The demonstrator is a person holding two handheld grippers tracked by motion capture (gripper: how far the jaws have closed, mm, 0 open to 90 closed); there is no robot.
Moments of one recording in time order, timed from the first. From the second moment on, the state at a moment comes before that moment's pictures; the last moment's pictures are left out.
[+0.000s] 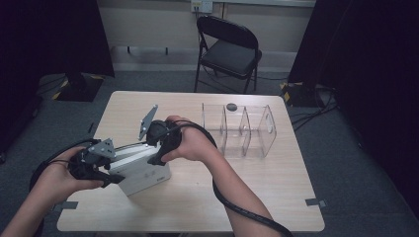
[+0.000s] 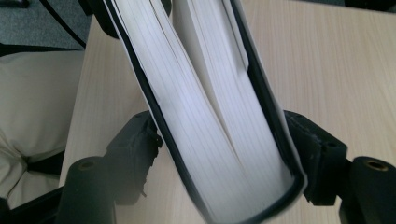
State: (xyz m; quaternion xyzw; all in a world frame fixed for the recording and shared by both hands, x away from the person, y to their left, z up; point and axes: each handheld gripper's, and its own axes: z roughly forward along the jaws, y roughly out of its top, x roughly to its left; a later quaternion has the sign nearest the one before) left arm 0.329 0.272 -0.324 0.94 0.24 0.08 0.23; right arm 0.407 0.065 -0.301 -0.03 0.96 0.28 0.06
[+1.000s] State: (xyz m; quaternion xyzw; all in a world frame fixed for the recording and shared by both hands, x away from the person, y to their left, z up) left arm 0.331 0.293 -0.344 0.92 0.29 0.13 0.24; right arm 0.393 0.034 -0.292 0.01 0.97 0.24 0.04
